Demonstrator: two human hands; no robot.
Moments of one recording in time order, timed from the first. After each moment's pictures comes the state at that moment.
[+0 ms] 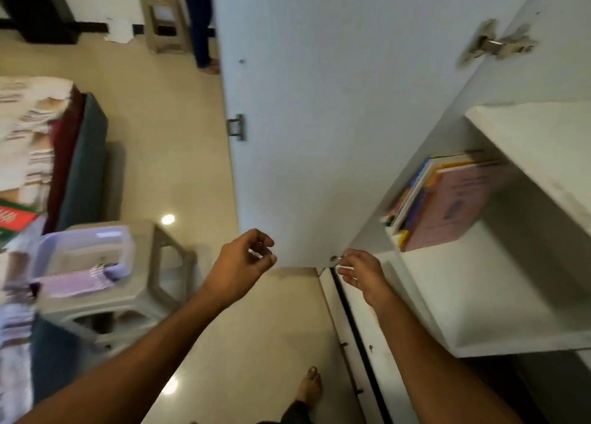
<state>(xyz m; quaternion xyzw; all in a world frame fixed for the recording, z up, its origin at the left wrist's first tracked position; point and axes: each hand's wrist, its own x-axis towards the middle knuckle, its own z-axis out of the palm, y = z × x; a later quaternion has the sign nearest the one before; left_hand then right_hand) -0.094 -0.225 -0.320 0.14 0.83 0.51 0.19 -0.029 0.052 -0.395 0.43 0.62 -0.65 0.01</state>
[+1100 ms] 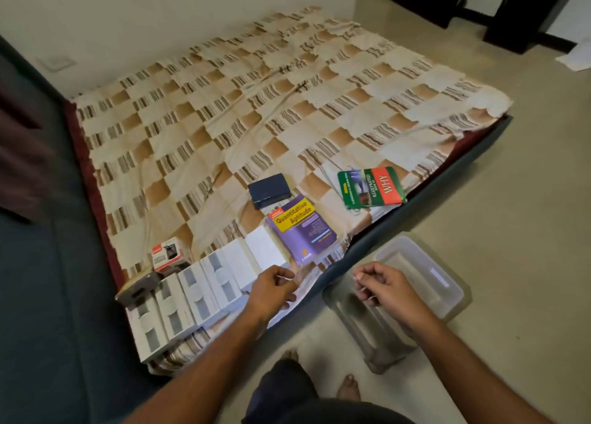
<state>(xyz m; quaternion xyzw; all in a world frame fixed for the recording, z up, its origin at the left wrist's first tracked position) -0.042 -0.753 -0.388 -0.52 0.63 0.58 -0.02 -0.221 -0.585 -0.366 -0.16 0.72 -0.50 0.46</state>
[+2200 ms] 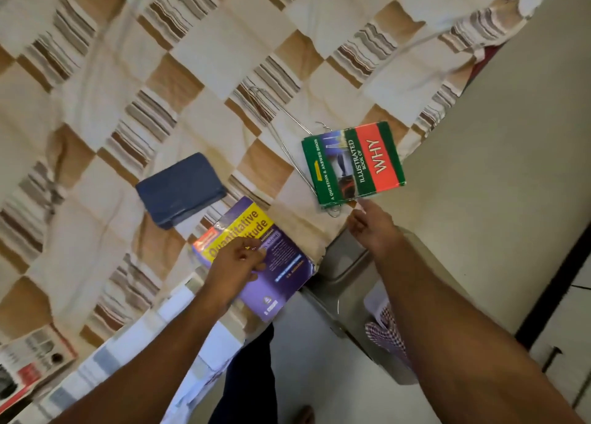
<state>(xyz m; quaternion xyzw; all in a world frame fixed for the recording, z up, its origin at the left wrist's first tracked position) -0.254 -1.004 -0.606 -0.52 0.52 0.67 0.10 -0.497 -0.848 -0.623 0.37 0.66 -0.54 0.38</state>
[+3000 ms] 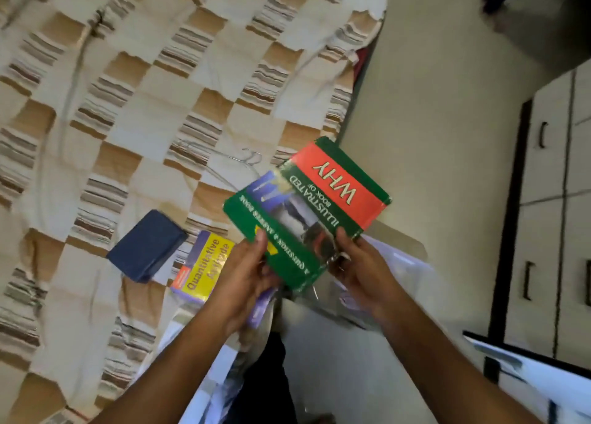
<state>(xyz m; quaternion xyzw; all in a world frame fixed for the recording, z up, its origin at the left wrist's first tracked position) -0.305 -0.935 -0.441 -0.35 0.41 0.84 0.09 -0.380 -0.759 -0.442 0.27 0.51 -0.74 0.34</state>
